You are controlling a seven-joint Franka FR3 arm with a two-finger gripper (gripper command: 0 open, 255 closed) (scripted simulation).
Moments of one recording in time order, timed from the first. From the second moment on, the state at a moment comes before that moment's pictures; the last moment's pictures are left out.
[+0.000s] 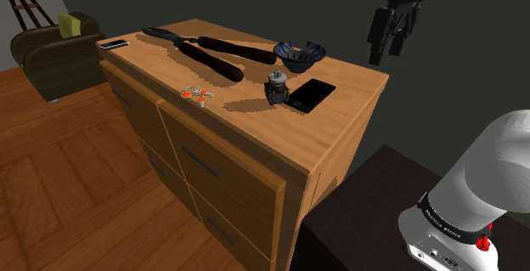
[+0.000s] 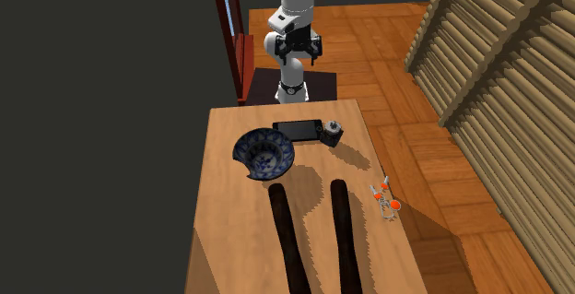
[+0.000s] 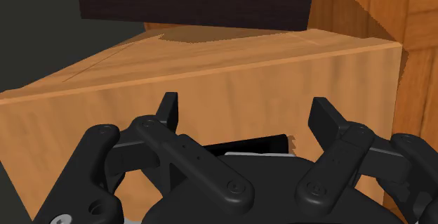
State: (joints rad) arm -0.01 -0.82 0.07 -2.34 0.10 1.44 0.02
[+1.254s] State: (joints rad) arm 0.01 -0.30 0.32 -2.13 0.10 1.84 0.24
